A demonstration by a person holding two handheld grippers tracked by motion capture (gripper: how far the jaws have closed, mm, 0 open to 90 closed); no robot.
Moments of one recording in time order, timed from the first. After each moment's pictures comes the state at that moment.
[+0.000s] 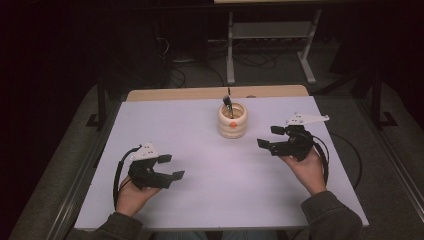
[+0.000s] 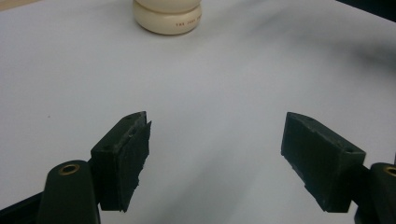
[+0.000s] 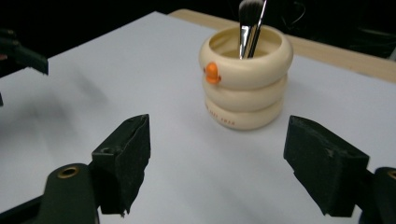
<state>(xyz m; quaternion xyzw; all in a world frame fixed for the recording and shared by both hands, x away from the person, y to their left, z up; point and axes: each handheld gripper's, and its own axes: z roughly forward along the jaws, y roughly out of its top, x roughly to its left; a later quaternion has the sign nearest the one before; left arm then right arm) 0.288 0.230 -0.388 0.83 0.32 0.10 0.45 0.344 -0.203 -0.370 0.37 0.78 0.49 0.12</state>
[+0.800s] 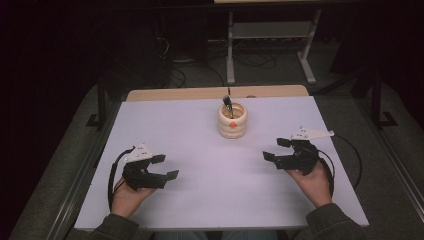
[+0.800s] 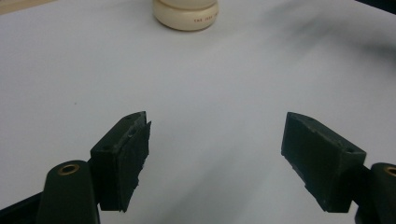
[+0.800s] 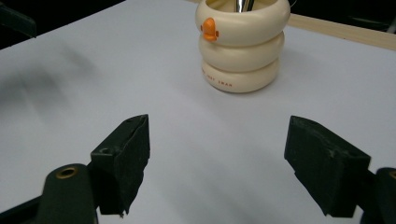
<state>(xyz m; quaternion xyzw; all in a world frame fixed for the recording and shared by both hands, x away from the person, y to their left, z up) 0.284 0.244 -0.391 0.82 0.34 0.12 0.45 0.318 -0.216 -0.393 0.38 0.78 0.48 0.13</state>
